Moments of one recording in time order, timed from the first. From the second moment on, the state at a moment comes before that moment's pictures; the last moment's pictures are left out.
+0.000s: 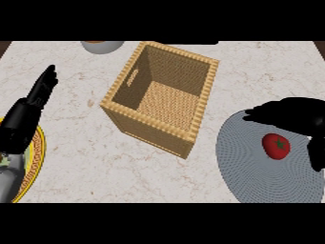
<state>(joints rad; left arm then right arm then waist) -0.20 0.41 -0.06 -1.56 0.00 0.04 0.00 -0.53 -0.83 0.50 -1.49 0.68 0.83 -0.20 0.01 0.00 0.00</state>
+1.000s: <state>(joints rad) -0.20 0.35 0.02 -1.54 -0.07 -0.03 -0.01 -0.45 -0.68 0.41 -1.32 0.94 0.67 -0.39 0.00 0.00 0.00</state>
